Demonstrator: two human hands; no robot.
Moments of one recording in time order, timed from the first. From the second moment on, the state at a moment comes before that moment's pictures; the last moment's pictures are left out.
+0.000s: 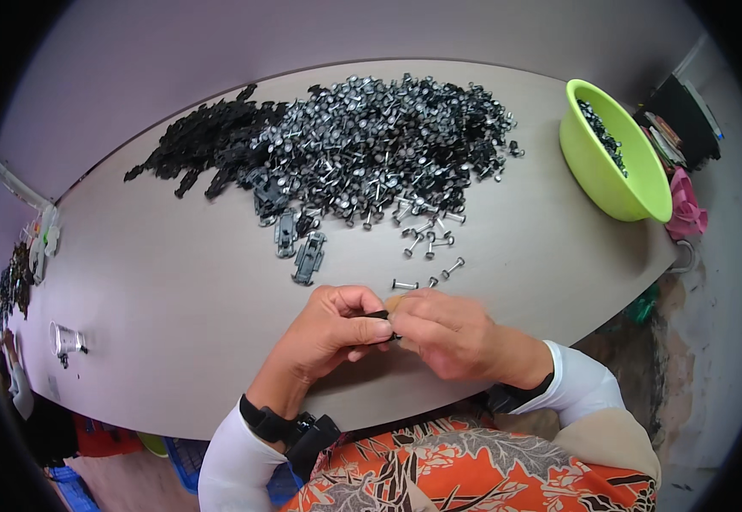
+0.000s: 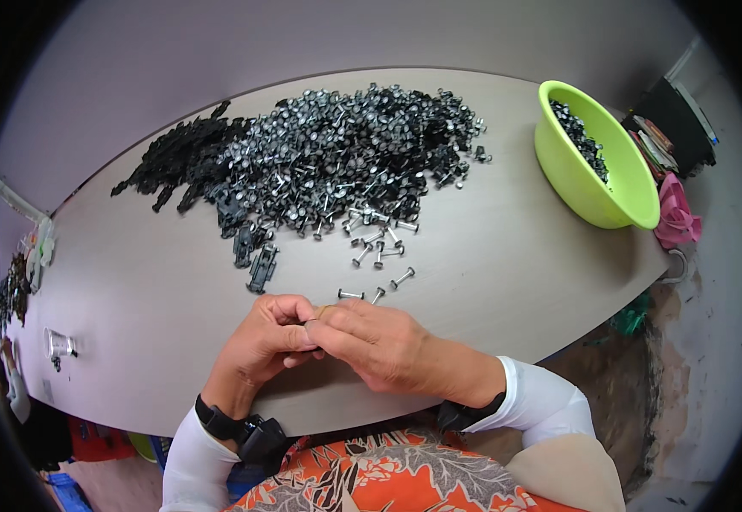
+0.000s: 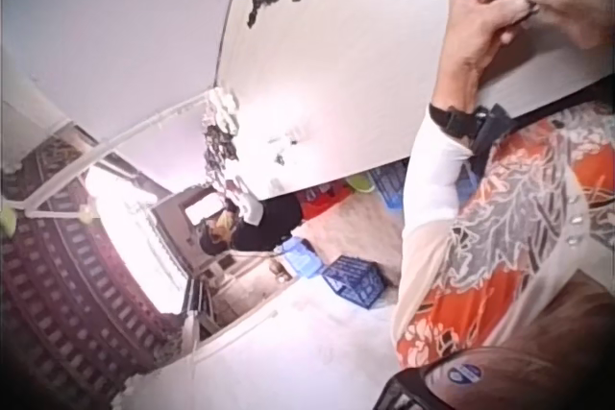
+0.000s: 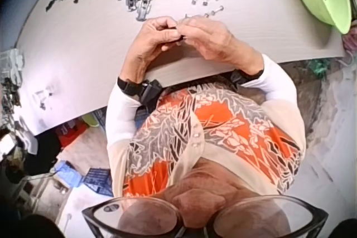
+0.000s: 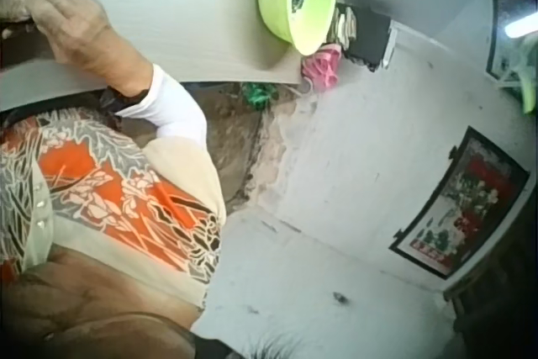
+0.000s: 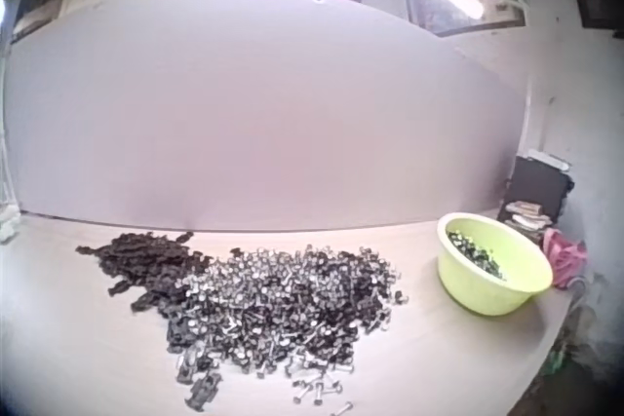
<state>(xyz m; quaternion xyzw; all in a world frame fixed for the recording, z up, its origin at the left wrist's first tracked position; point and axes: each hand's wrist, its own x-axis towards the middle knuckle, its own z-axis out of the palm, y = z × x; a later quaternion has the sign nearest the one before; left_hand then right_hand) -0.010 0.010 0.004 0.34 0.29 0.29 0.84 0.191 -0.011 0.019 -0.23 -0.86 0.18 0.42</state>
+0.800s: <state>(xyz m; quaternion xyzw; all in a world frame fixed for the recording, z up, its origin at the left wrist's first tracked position) -0.004 0.008 0.010 0.36 0.37 0.30 0.80 0.297 0.064 0.003 -0.52 -0.75 0.19 0.36</state>
